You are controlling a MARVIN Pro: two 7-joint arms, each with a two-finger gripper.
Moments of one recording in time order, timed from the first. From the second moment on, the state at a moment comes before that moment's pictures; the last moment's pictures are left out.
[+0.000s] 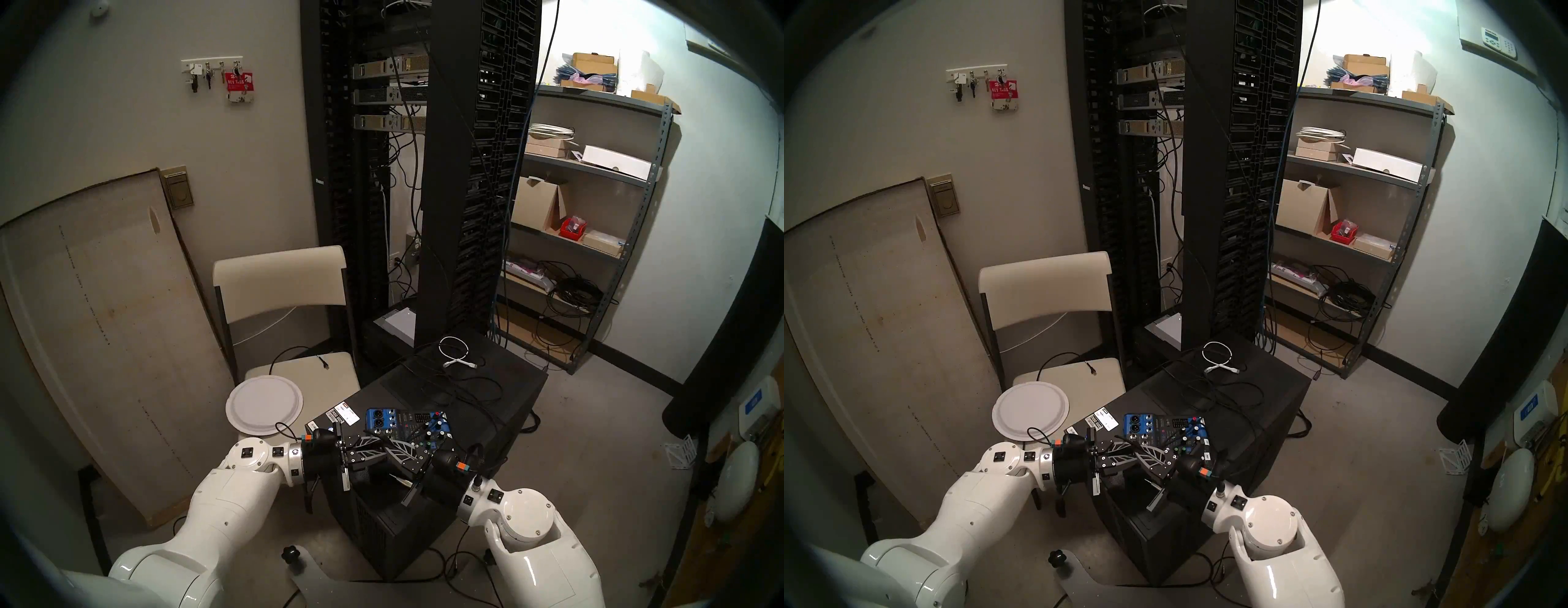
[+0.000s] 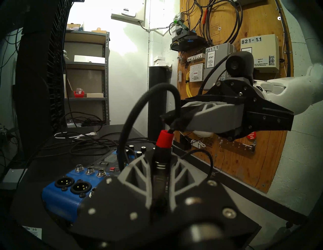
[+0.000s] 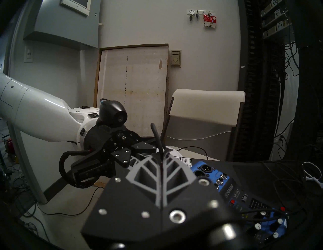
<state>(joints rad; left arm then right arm) 1.34 -1.35 -1.42 -0.84 -0.27 -0.48 -1.36 -1.82 -1.46 1.42 -1.56 -0.03 -0.27 0.77</state>
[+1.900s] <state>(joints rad) 1.37 -1.33 -1.43 -0.88 -0.29 -0.44 -1.37 -1.81 -1.47 1.42 -1.54 -0.04 -0.25 0.80</state>
